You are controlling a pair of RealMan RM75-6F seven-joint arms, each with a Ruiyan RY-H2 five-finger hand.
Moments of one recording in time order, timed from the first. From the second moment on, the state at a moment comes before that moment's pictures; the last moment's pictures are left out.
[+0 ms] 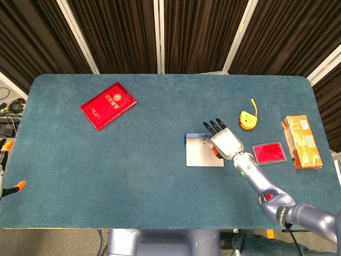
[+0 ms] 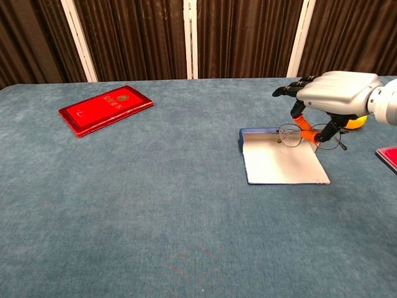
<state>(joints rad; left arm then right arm) -0.09 -0.99 -0.10 -1.89 1.28 1.47 0.31 0.78 -1.45 0.13 -1.26 -1.37 0.83 -0.36</state>
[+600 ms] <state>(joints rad) -0.10 -1.00 -0.10 -1.87 1.25 1.46 0.32 0.85 -1.54 0.10 -1.12 -1.41 0.79 -0.35</state>
